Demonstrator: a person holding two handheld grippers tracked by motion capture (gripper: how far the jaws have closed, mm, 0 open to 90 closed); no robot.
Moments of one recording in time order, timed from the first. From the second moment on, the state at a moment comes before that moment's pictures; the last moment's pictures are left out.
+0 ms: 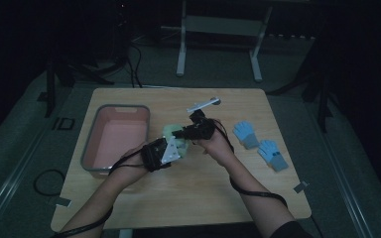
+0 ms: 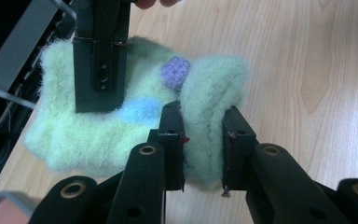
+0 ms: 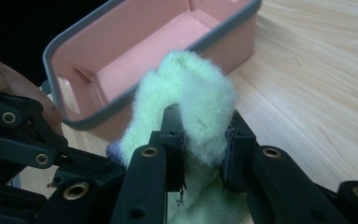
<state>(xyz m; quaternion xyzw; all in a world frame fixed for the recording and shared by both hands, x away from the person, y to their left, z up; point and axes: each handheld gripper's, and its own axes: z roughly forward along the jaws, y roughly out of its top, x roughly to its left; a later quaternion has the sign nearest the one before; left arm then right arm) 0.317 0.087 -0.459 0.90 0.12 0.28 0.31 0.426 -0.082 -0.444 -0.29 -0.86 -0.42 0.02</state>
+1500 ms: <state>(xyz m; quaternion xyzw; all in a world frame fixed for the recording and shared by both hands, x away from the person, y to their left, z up) 0.311 0.231 -0.479 0.90 0.21 0.29 0.26 0.432 0.098 -0.448 -0.21 -0.89 -0.40 0.05</state>
